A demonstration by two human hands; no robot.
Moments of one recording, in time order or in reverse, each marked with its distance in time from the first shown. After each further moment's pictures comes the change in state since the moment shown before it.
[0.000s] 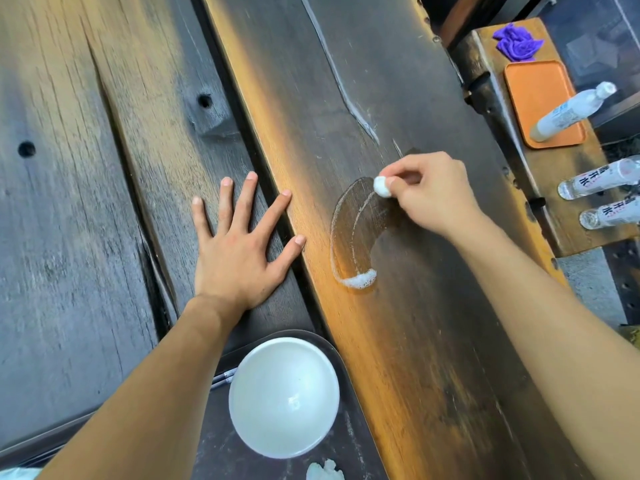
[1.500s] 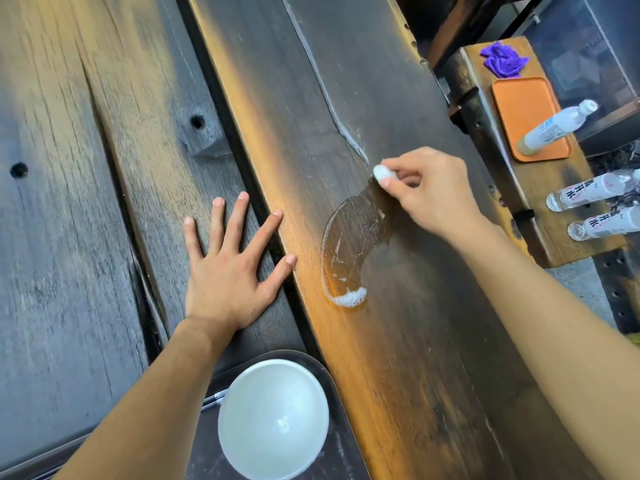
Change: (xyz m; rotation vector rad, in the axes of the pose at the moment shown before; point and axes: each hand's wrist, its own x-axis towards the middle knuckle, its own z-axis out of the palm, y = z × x) left_hand 0.000 0.000 -0.002 0.026 0.002 0.006; right_hand 0.026 0.011 -0.013 0.011 0.137 -0.249
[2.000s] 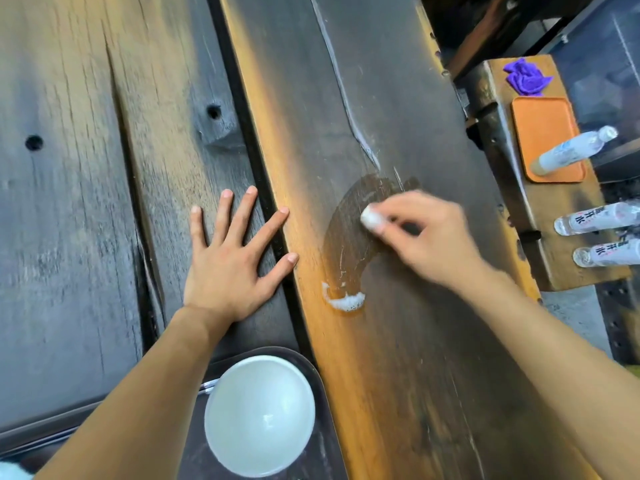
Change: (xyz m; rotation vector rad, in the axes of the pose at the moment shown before) left_hand -0.002 0.001 0.002 0.011 0.017 -0.017; right_hand -0.038 -0.006 0.000 0.115 -0.133 -0.250
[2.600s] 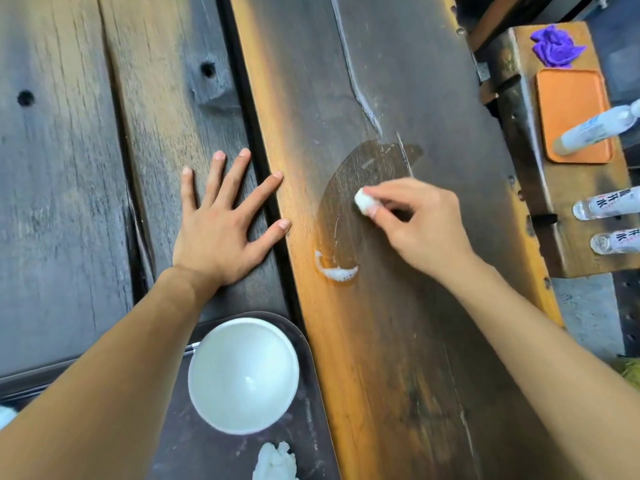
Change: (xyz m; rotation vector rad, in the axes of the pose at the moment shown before) left_hand 0.000 0.000 -0.003 -0.010 -0.030 -0.021; right_hand -0.023 -0.002 0.015 0.079 0.031 0.103
